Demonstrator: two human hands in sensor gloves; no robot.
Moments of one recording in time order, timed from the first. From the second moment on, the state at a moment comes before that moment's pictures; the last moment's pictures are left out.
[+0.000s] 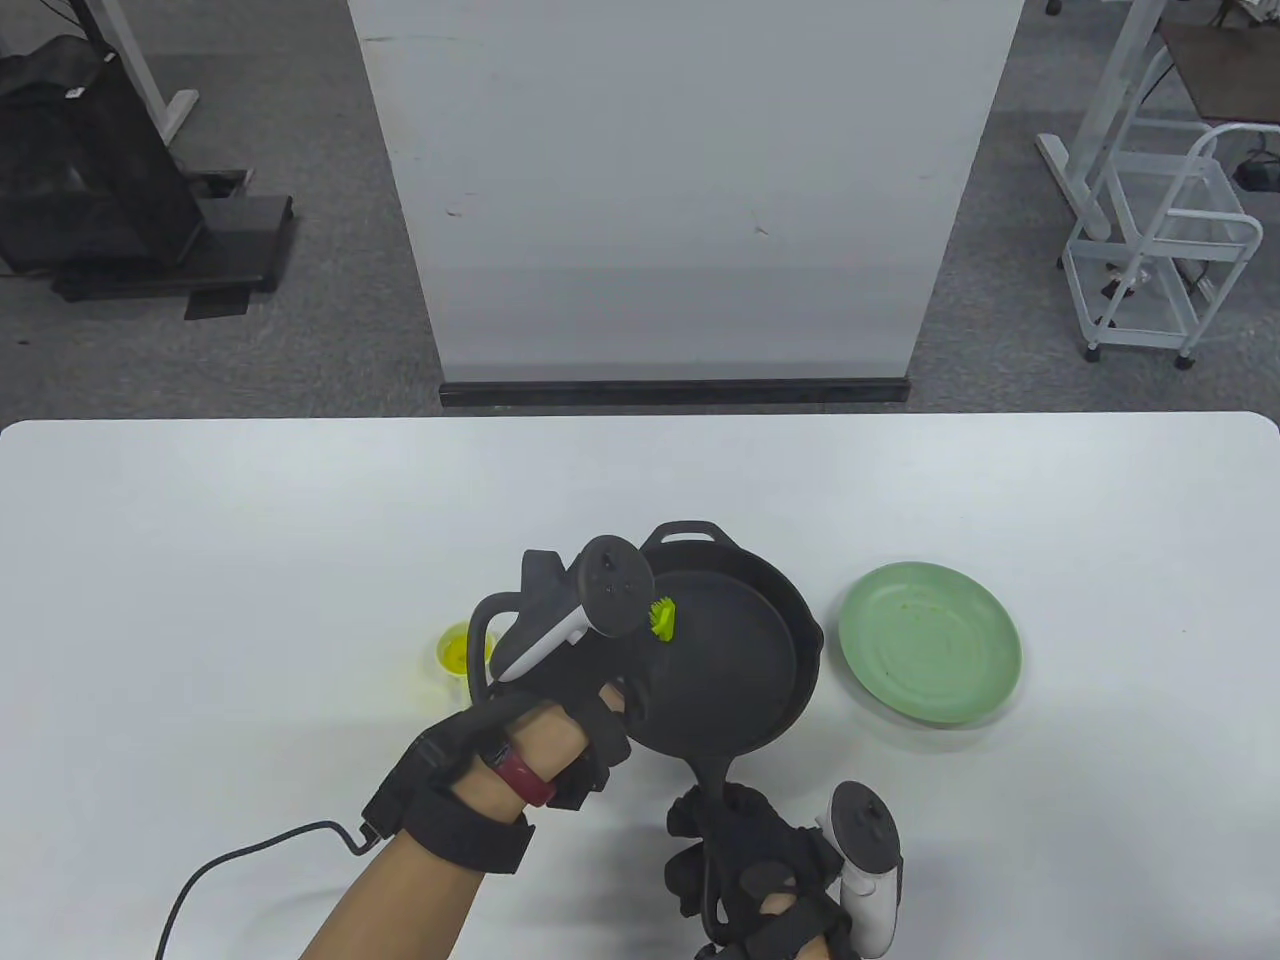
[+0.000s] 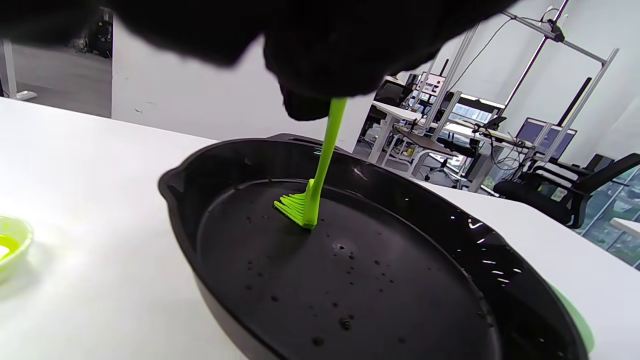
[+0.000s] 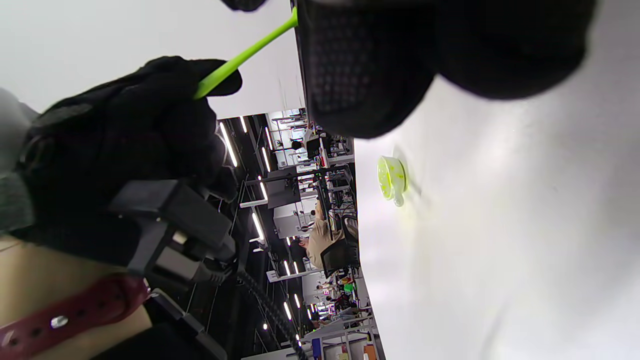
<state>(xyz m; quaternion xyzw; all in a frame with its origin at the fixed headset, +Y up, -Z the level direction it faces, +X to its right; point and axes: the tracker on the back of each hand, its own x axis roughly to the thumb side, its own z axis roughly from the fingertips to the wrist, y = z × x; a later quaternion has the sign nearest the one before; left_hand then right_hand) -0.095 -0.588 -0.356 -0.11 -0.12 0.12 0.98 0.074 -0.762 -0.228 0.02 0.14 0.63 0.76</state>
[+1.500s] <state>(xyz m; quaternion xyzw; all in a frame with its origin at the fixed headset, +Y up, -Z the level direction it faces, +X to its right) -0.157 -0.616 -0.370 -0.16 -0.06 0.28 0.94 0.077 -0.761 -0.228 0.03 0.14 0.62 0.77</state>
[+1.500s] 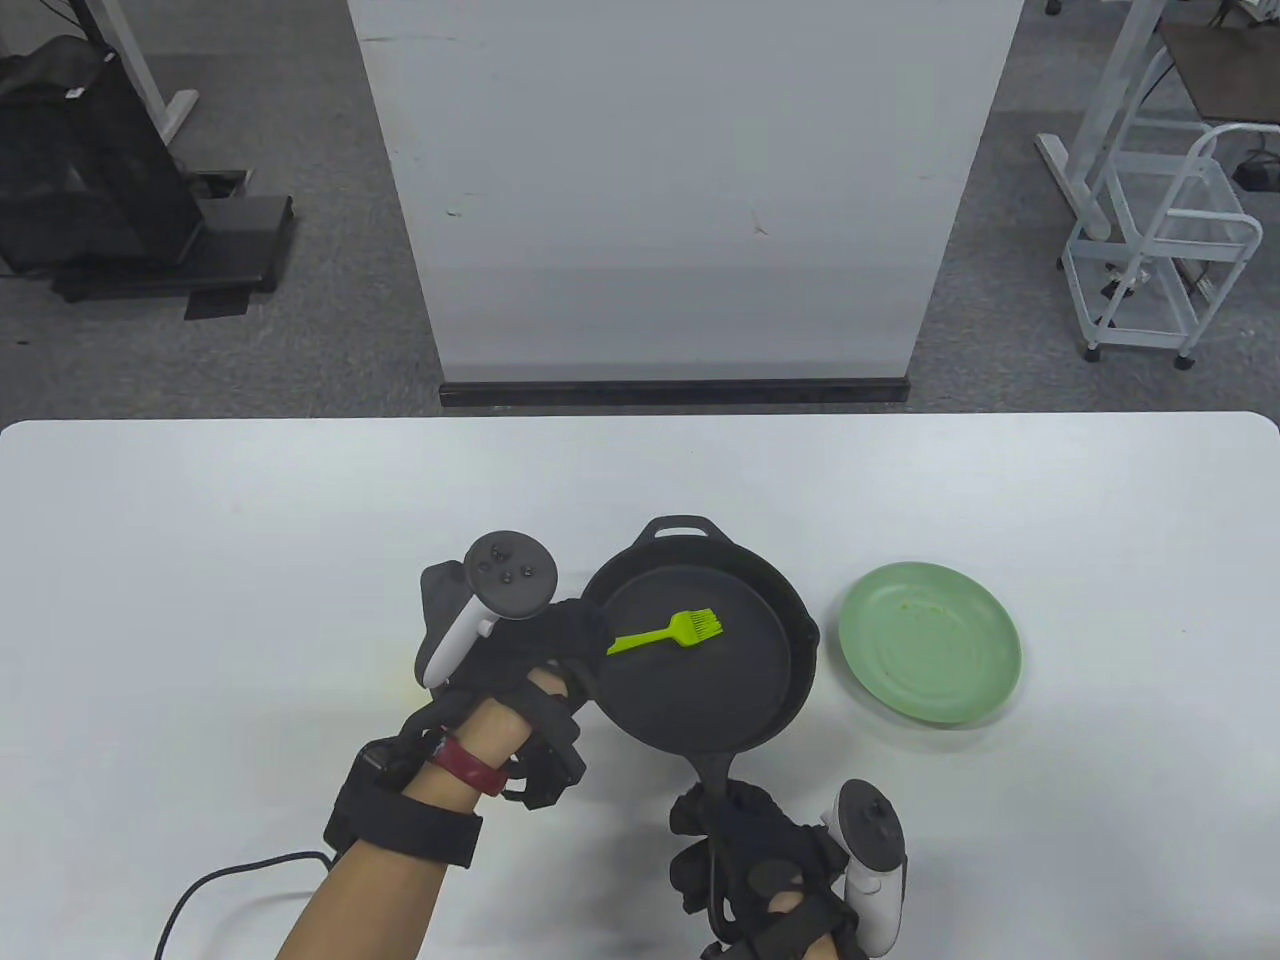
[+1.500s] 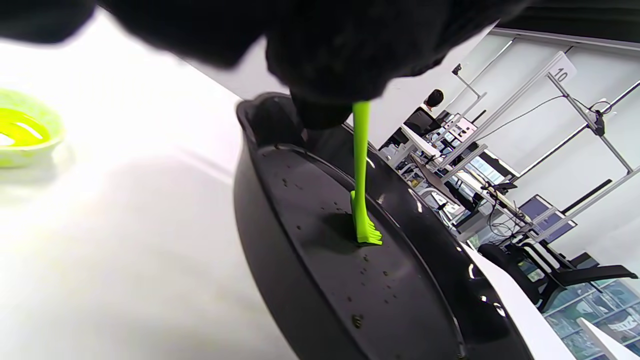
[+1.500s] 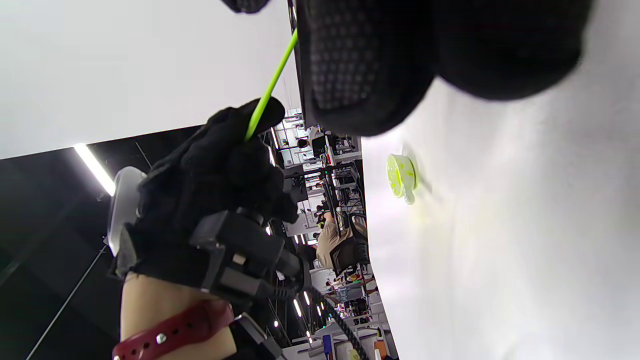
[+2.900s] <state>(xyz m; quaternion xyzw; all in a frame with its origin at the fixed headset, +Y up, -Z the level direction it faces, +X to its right) -0.235 -0.632 -0.354 -0.22 -0.03 0.32 0.92 0.079 -0.763 -0.228 0.02 0.13 0.62 0.77</state>
